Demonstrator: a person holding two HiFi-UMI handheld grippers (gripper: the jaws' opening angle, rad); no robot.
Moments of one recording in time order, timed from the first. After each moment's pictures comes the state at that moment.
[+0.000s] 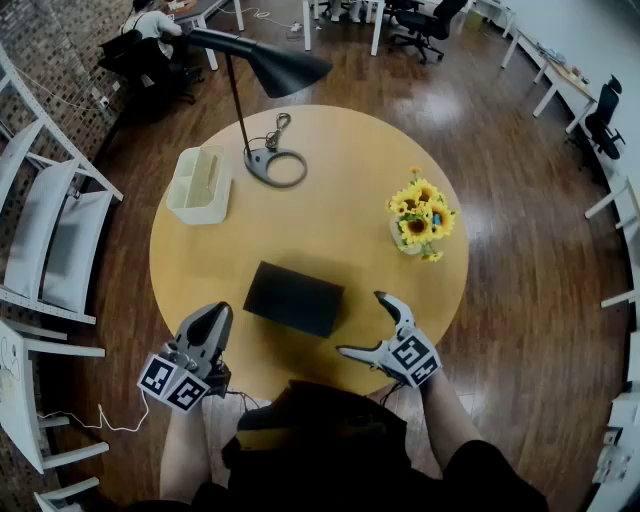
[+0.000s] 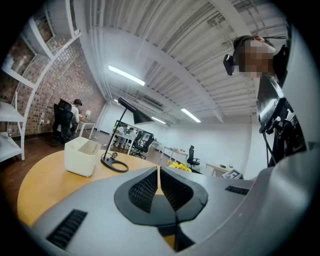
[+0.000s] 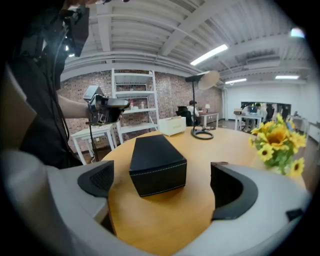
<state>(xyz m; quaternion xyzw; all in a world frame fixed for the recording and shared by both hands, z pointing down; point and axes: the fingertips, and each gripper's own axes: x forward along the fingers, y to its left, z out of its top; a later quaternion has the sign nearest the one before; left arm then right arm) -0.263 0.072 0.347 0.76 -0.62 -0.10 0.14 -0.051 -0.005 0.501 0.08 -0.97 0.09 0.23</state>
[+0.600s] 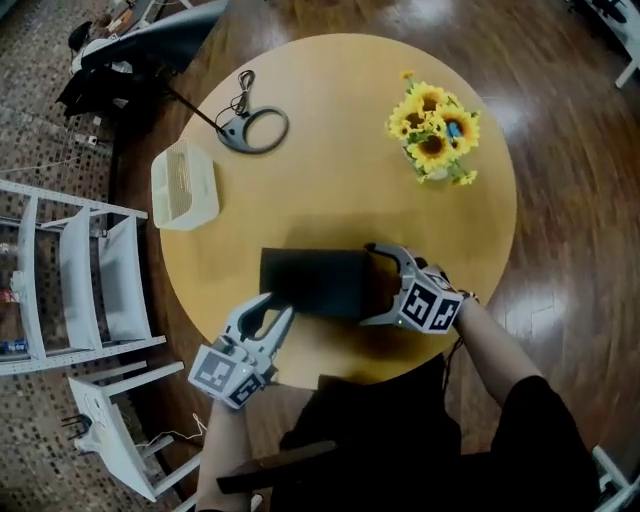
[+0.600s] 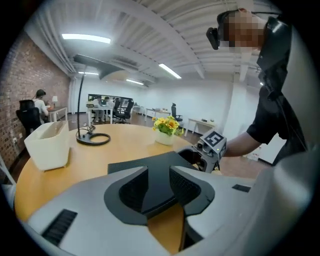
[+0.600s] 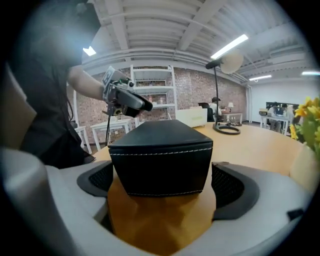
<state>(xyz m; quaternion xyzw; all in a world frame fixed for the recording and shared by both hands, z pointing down) -0.185 0.005 0.438 0.83 -0.50 0.14 0.18 -0.095 -0.016 0.561 -0.04 -0.97 0.04 0.24</state>
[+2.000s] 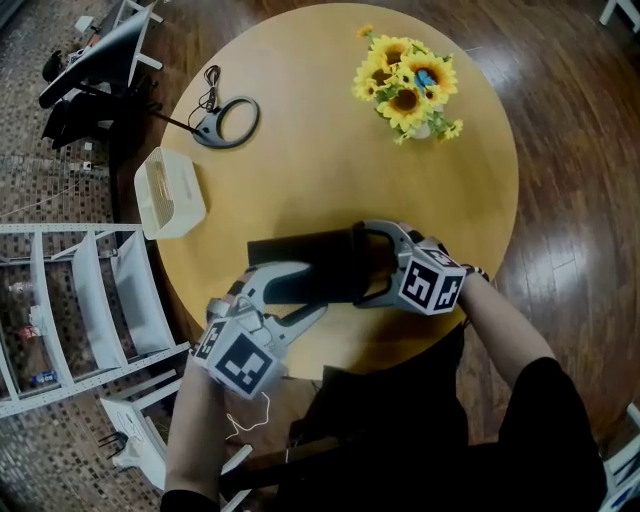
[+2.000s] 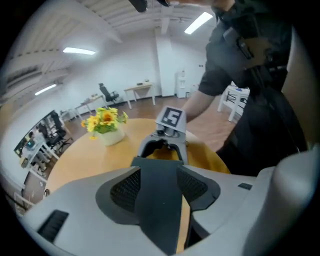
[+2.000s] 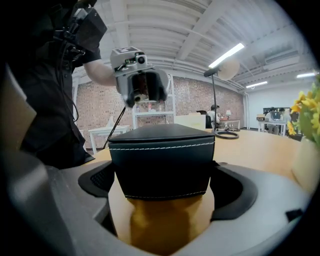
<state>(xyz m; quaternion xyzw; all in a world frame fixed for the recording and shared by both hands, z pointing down) -0.080 -0.002 0.447 0.90 -0.15 0.40 -0.02 -0.099 -0.012 0.564 -0.02 -0.98 0.04 0.19</state>
